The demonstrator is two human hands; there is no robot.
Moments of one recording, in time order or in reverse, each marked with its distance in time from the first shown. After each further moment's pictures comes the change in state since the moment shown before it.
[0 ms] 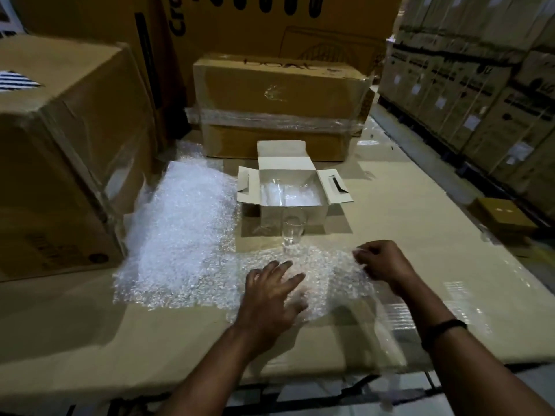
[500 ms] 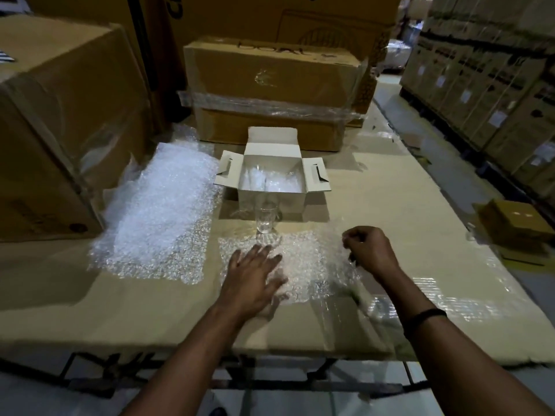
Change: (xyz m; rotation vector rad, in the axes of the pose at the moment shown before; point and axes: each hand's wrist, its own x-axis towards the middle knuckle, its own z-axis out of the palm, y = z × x) left_hand 0.018 0.048 0.011 0.130 -0.242 -0.202; right_hand 0.012 0.016 -0.047 -0.148 0.006 -0.151
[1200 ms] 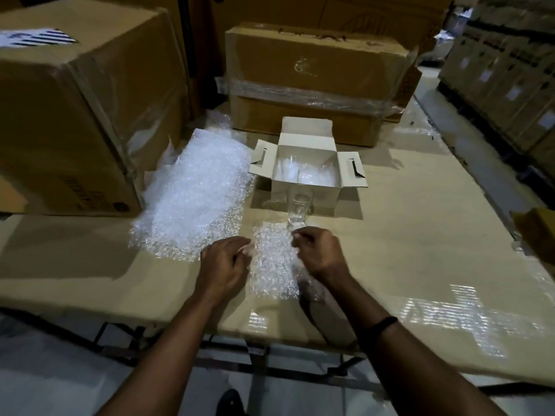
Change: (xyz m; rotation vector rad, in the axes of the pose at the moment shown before) left_hand -0.034 -0.089 -0.014 -0.356 0.513 -0.217; right_hand -0.048 -0.076 0.121 0.041 -0.200 -0.186
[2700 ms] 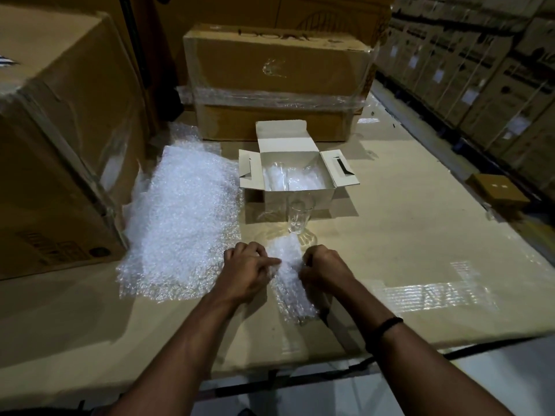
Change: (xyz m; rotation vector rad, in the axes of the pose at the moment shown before) left_hand 0.055 -0.020 0.009 0.140 -0.525 0.289; right_hand 0.011 -0.003 0.030 -0.499 -0.107 0.237
